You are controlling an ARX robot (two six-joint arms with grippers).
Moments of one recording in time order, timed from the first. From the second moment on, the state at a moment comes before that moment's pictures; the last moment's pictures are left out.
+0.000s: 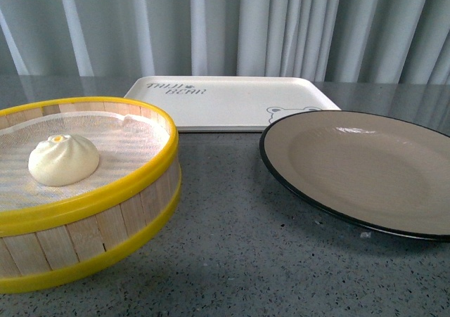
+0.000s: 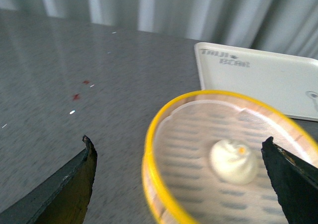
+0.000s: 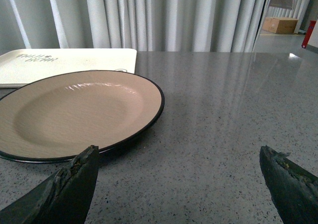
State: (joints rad) left arm -0.18 0.81 0.61 -0.01 -0.20 -0.13; right arm 0.00 0.00 0.01 0.00 0.00 -0.01
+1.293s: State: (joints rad) left arm -0.32 1.41 0.92 -0.19 -0.31 -0.14; right arm 0.00 0.00 0.01 0.00 0.00 -0.01
